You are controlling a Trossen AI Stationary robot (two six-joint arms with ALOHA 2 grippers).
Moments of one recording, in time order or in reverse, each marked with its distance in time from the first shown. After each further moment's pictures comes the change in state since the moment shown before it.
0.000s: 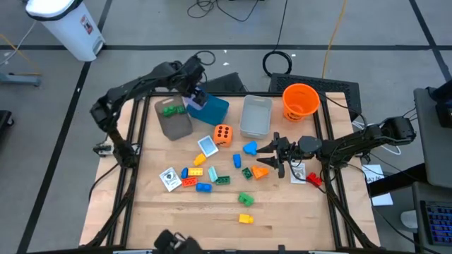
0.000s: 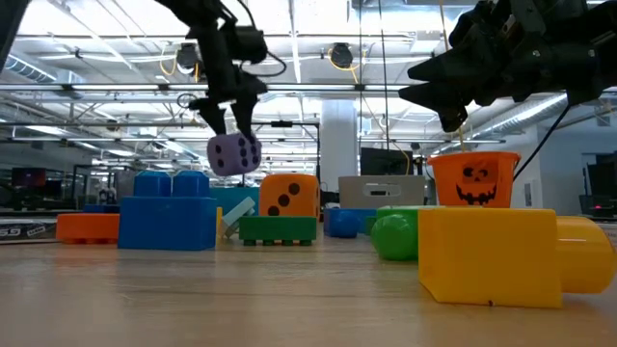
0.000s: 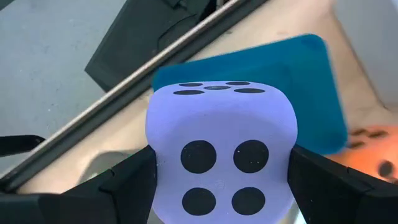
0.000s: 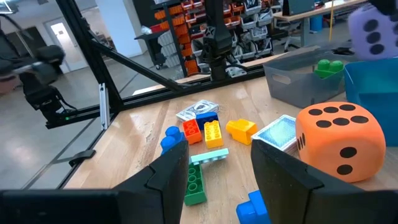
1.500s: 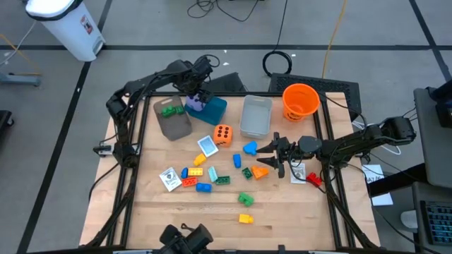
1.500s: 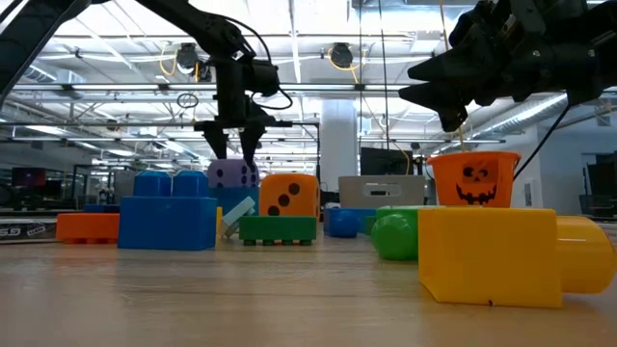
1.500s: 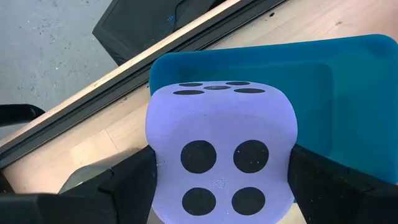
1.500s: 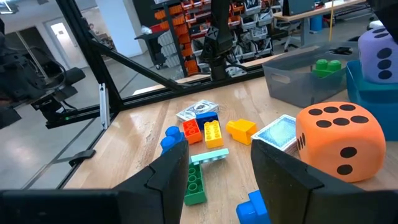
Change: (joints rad) left arm 0.027 0.193 0.099 -0.075 -0.031 -0.106; right arm 0.000 0.000 0.000 0.000 0.000 0.000
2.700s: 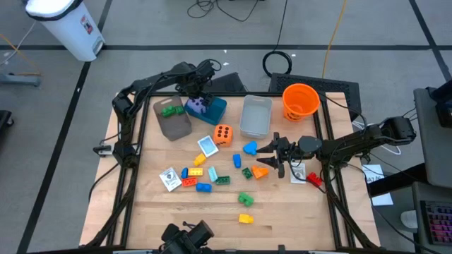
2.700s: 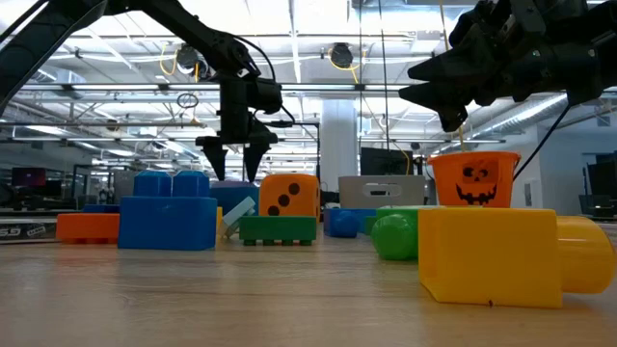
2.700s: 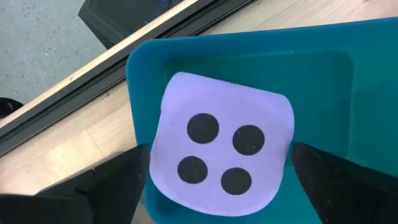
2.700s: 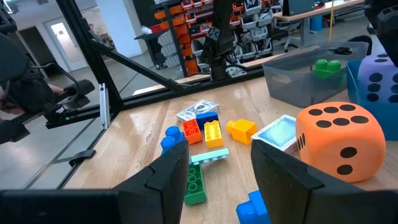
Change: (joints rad) left arm 0.014 0.075 0.000 -0.002 0.036 0.011; right arm 0.000 0.000 0.000 0.000 0.000 0.000
